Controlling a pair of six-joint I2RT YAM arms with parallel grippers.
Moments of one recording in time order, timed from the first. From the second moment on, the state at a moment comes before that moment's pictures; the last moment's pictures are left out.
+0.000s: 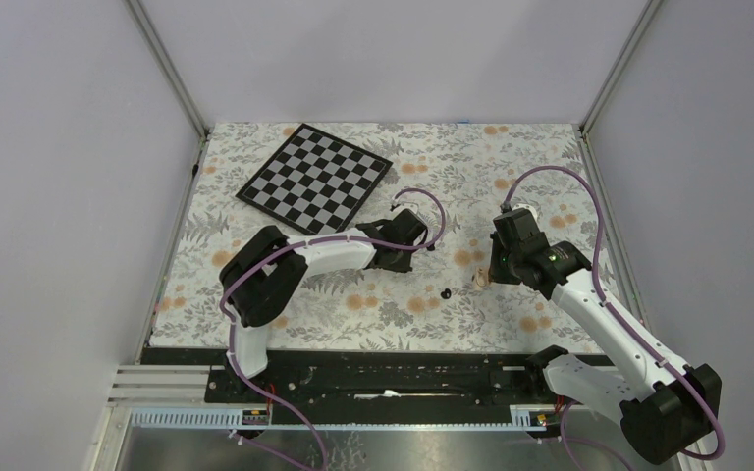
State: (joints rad) left arm -0.88 1.93 1.24 -0.34 -0.21 -0.61; right arm 0.46 1.01 0.85 -0.85 0.19 0.49
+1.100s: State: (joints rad) left arm -0.80 1.49 1.09 -0.07 0.02 -0.61; right arm 0.50 1.12 0.85 -0.65 -0.05 0.45
